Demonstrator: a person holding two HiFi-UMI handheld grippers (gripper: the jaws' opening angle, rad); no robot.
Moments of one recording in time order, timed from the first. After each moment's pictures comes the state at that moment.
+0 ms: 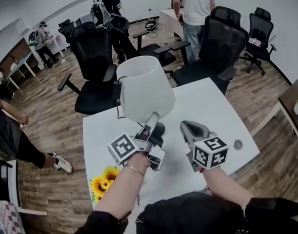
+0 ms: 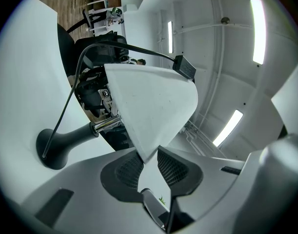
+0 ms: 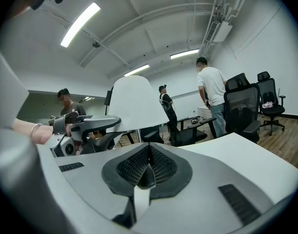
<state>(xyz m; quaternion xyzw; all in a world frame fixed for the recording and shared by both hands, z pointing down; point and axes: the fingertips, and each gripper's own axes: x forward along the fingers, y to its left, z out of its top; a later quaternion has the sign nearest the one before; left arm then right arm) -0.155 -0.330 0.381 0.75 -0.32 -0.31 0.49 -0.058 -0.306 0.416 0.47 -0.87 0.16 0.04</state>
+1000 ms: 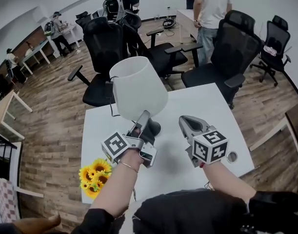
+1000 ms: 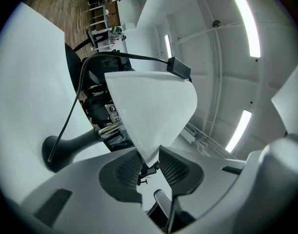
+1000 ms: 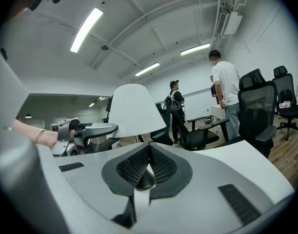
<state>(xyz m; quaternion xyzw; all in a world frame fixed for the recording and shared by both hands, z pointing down) -0.156 -0.339 0.379 0.72 -0.41 -0.33 0.45 -0.026 -0.334 0.392 0.39 -0.91 0.15 0.05</state>
